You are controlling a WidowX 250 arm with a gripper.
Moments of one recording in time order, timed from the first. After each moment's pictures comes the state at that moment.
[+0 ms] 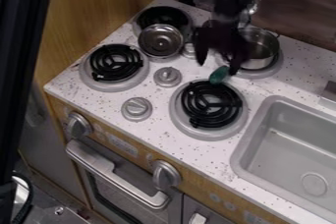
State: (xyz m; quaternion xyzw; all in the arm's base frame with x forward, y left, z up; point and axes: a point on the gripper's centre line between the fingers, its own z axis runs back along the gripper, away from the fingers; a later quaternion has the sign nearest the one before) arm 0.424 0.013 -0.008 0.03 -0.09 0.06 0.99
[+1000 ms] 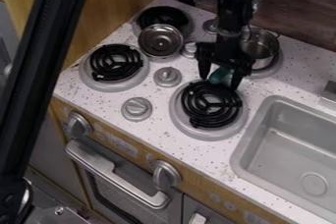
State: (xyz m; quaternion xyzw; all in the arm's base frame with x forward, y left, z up) arm 0.423 0.010 -0.056 0.02 -0.03 0.06 1.00
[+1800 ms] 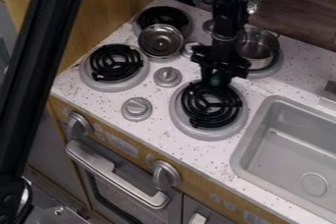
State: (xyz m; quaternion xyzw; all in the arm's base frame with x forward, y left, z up) arm 0.416 0.019 -0.055 0.03 -0.04 0.06 1.00
